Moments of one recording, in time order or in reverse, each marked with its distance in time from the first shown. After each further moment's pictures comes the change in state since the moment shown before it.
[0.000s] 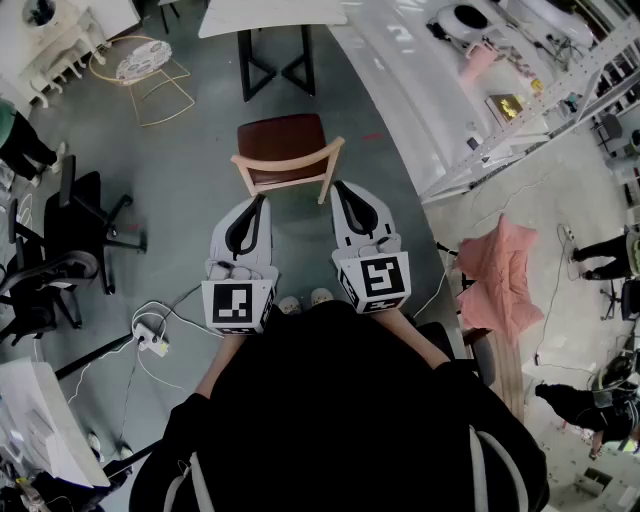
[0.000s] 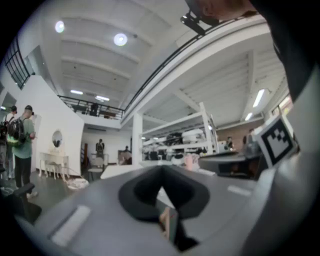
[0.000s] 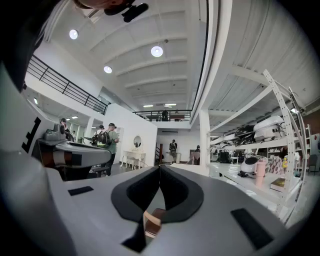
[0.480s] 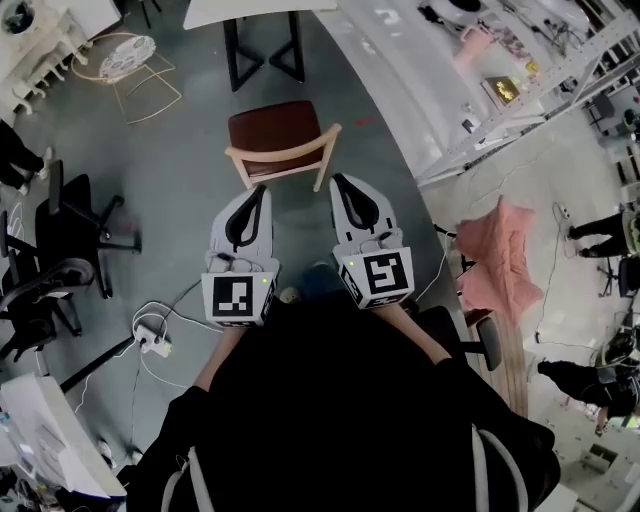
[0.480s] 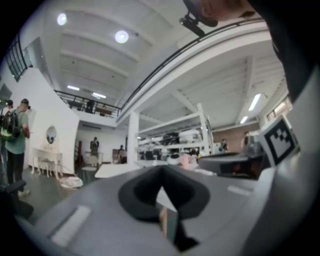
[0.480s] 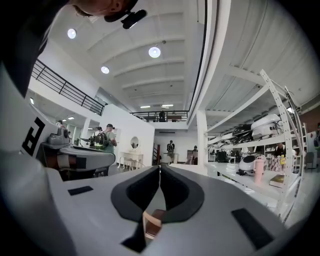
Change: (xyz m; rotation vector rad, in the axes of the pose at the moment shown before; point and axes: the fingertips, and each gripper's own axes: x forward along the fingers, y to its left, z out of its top) left arm 0.008 0.022 -0.017 -0.012 -0.003 -0.055; right arm 0.016 0.016 -0.008 0.013 -0.025 -0.028
